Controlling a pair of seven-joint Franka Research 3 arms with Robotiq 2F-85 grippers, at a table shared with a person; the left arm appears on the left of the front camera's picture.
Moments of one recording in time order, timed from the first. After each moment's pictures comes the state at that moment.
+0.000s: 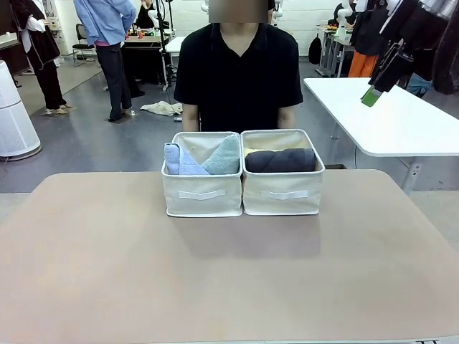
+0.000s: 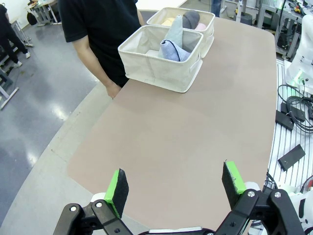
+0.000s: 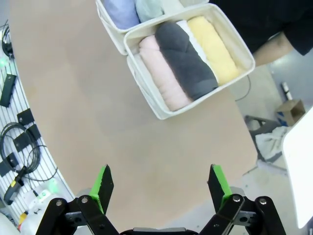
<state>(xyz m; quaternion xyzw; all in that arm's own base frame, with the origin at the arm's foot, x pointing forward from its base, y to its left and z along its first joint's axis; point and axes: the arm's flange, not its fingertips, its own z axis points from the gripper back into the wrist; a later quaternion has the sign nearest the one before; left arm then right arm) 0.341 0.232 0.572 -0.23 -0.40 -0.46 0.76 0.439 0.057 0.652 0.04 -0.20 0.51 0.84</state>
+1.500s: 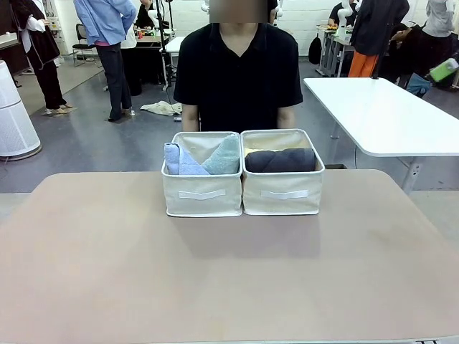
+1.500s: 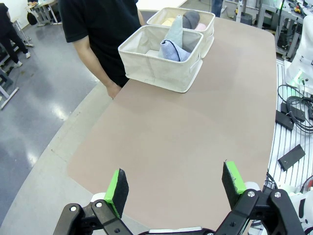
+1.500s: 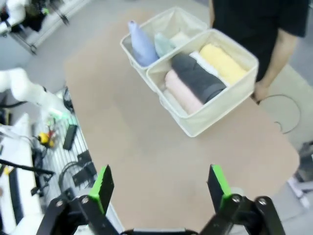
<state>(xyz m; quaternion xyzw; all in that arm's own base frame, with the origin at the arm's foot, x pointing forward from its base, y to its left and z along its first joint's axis) 0.341 0.232 0.572 -0.23 -0.40 -0.46 0.76 0.461 -0.139 0.635 0.31 -0.26 0.39 0.83</state>
